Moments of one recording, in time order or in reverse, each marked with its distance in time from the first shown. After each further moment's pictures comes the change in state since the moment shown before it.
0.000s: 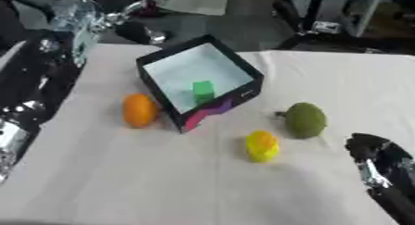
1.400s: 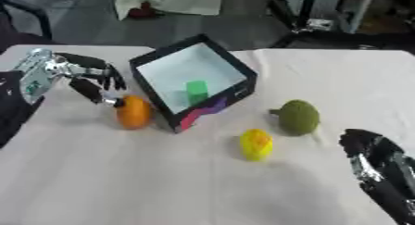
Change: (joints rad) left arm 0.179 0.054 -0.213 0.076 0.295 0.022 -0.486; right arm 0.000 -0.004 -0.003 0.000 0.007 0.000 -0.007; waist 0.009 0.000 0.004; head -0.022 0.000
